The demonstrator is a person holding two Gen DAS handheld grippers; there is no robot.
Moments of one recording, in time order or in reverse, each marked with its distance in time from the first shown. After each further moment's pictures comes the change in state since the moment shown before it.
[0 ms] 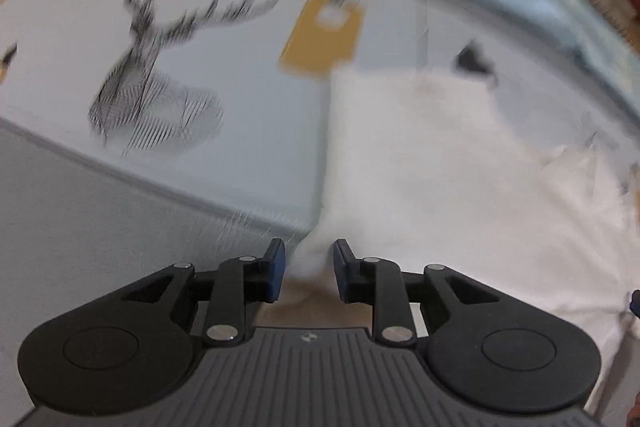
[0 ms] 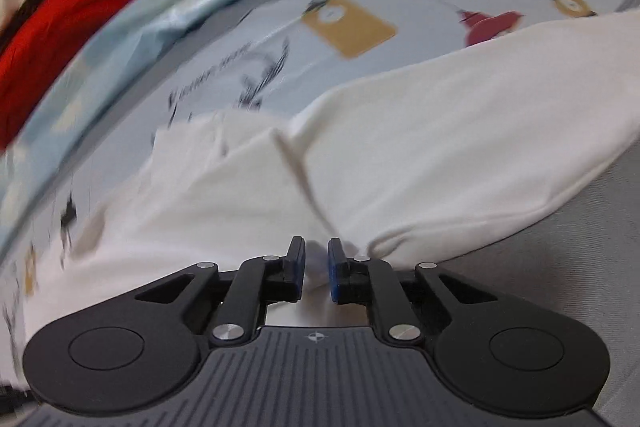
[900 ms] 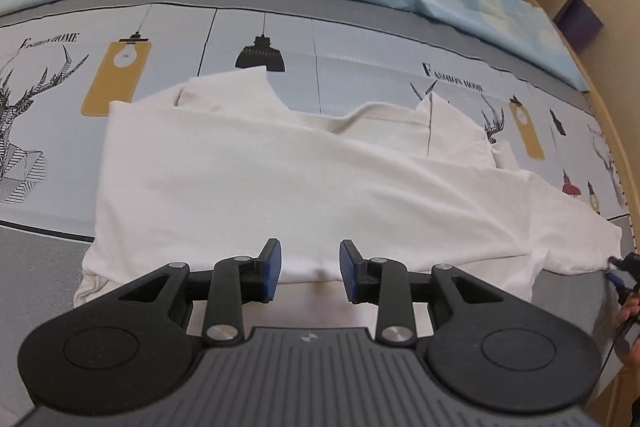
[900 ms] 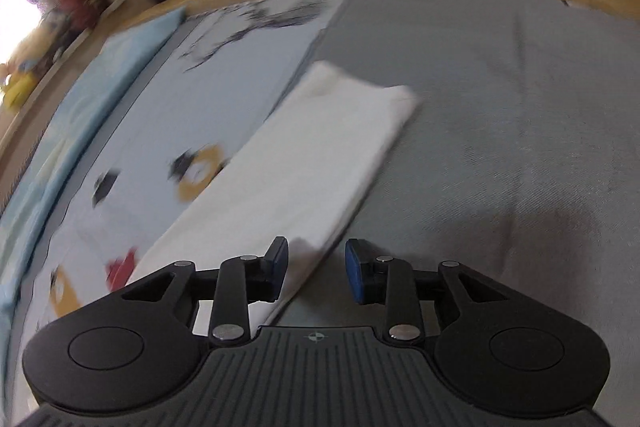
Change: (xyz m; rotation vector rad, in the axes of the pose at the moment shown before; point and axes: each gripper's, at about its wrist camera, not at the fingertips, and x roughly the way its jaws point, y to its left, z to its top) left arm -0.030 -0.130 -0.041 0.230 -0.014 -0.190; right arm -0.041 -0.282 0.077 0.510 -0.301 -0.238
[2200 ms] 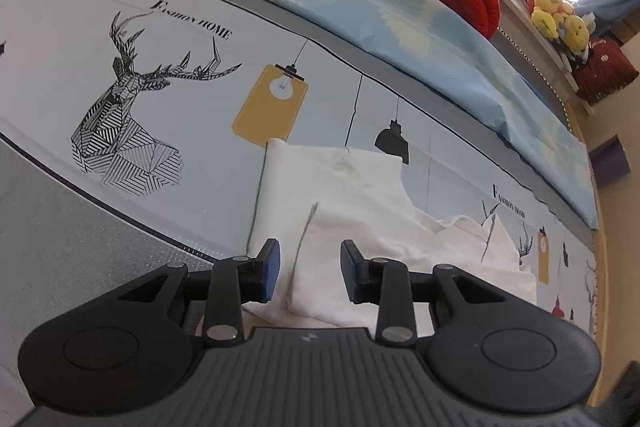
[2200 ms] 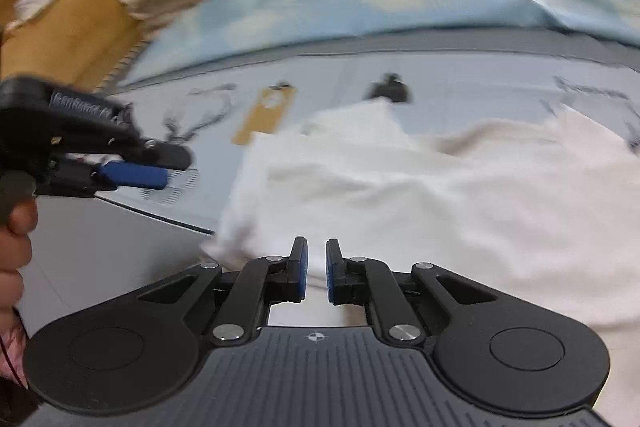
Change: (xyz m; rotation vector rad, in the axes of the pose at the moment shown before) left arm -0.057 0.153 0.022 -0.372 -0.086 -0.025; right arm -0.199 0.343 -0.385 -1.101 0.465 0.673
